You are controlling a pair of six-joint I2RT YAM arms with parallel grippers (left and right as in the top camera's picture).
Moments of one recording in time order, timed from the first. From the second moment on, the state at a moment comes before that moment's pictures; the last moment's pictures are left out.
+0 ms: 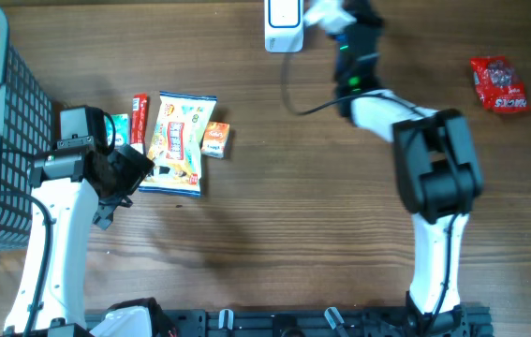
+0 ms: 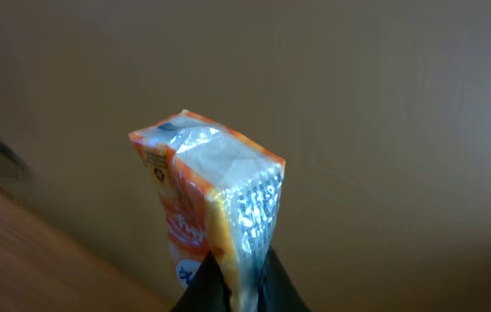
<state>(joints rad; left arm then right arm) 0.14 1.33 1.02 -1.07 -0.04 -0.81 0.23 2.28 1.44 0.88 0.53 -1.12</state>
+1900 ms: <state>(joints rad) 0.14 1.33 1.02 -1.14 0.03 -0.81 -0.39 1.91 1.45 -0.56 -1.05 0.10</state>
